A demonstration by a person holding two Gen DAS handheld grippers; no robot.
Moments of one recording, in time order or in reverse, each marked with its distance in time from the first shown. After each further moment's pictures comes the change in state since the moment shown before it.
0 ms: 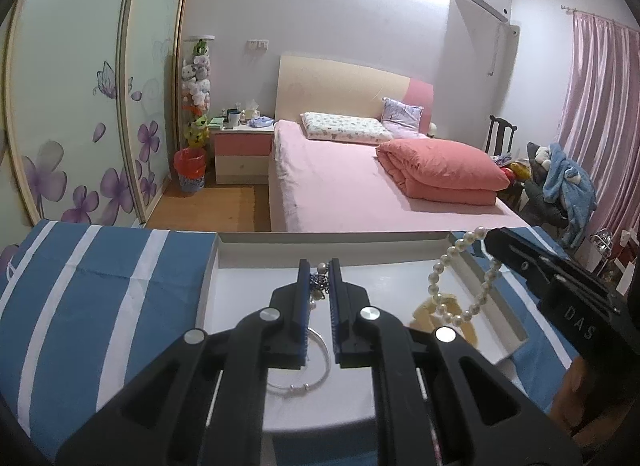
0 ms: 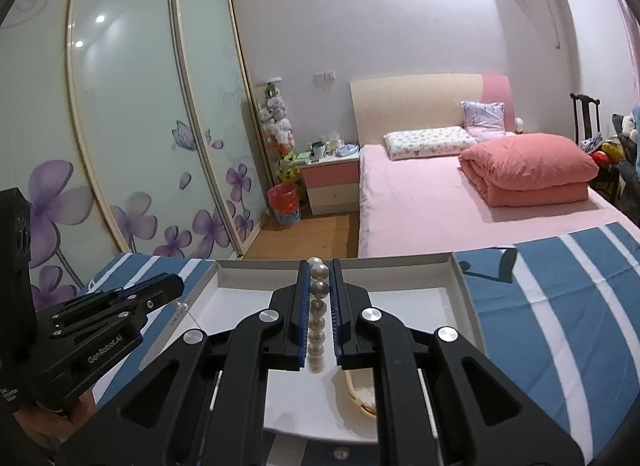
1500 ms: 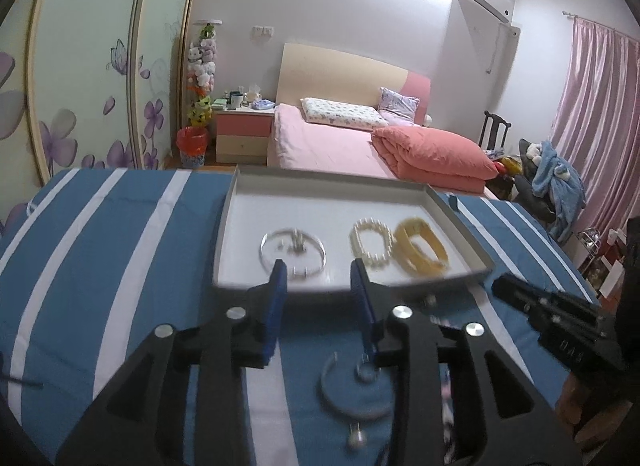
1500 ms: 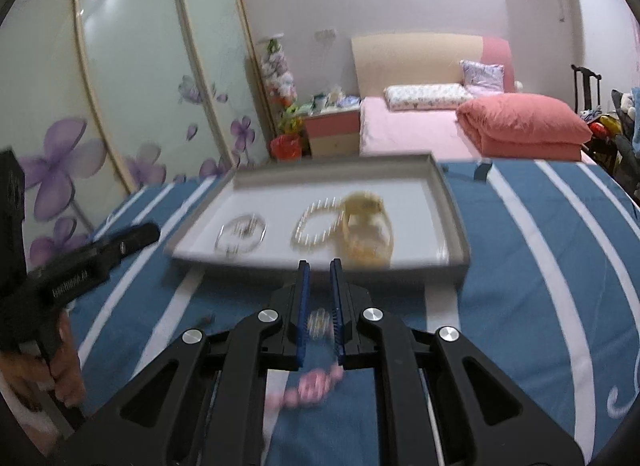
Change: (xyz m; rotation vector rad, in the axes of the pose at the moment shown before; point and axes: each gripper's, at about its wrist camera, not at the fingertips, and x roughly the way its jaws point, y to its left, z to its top) left arm -0.092 0.005 -0.077 -0.045 0.040 -0.031; right arm -0.069 0.002 -0.073 -0.015 0.180 0.003
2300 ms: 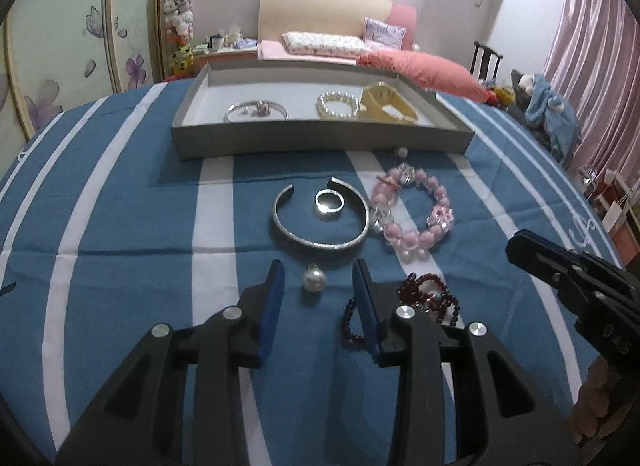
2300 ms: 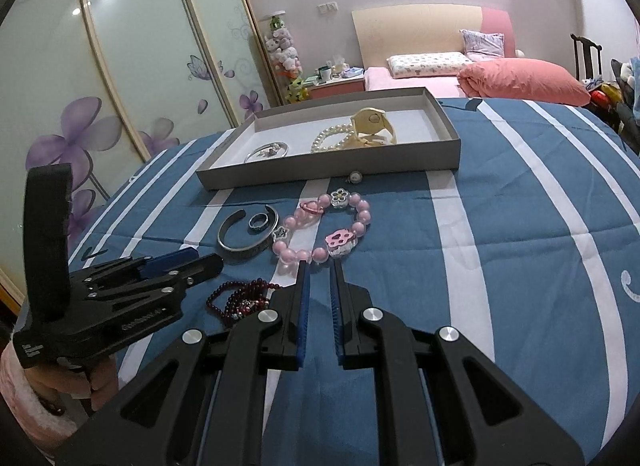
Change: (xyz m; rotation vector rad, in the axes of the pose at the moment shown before) left arm 0.006 -0.028 -0.085 0.081 0.252 0.003; right arm -0.042 0.006 -0.071 0.056 0.075 0.039
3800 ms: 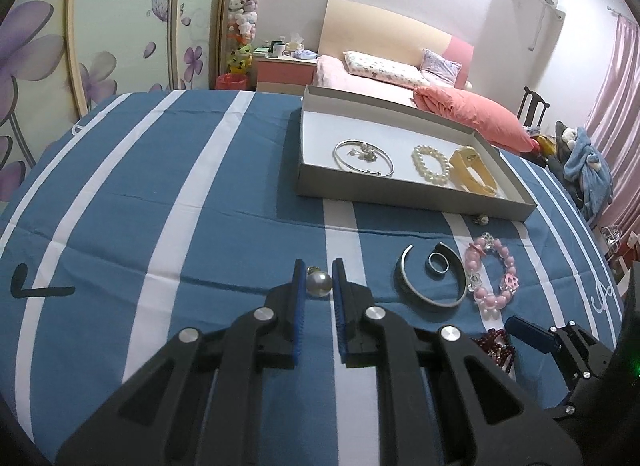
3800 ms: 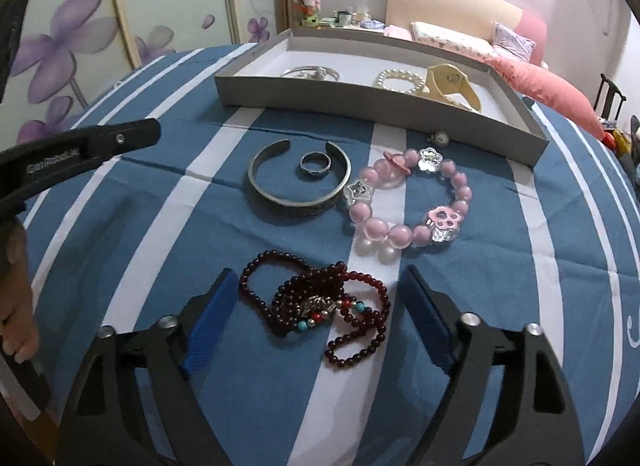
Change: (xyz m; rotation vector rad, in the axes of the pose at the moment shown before) left arm -0.026 0.081 0.021 -0.180 -0.073 0.098; right arm 0.061 0.076 -0.009 -0.220 0.217 -0.120
